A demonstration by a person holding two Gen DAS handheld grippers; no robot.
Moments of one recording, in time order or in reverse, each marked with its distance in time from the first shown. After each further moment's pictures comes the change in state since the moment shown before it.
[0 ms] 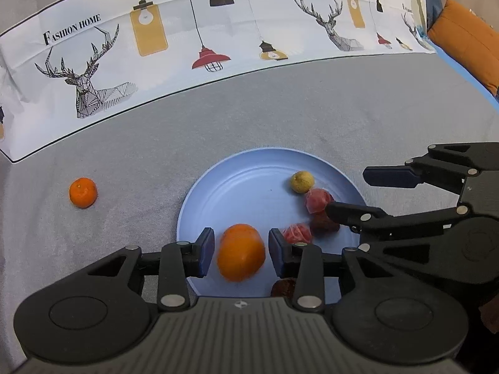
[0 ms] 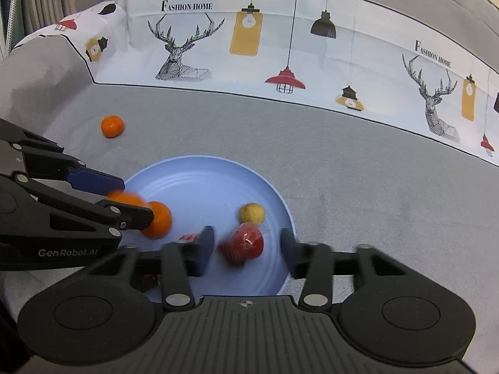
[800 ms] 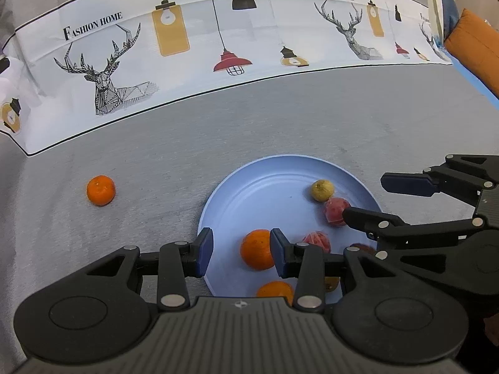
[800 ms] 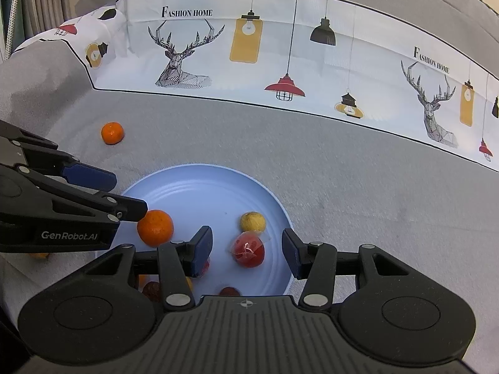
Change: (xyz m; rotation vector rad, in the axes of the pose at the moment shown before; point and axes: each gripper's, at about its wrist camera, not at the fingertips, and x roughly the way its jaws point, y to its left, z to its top) left arm -0.001 0.012 0.004 -0.045 -0.004 0.050; right arm -0.003 0.003 0.001 -0.001 -0.020 -0.006
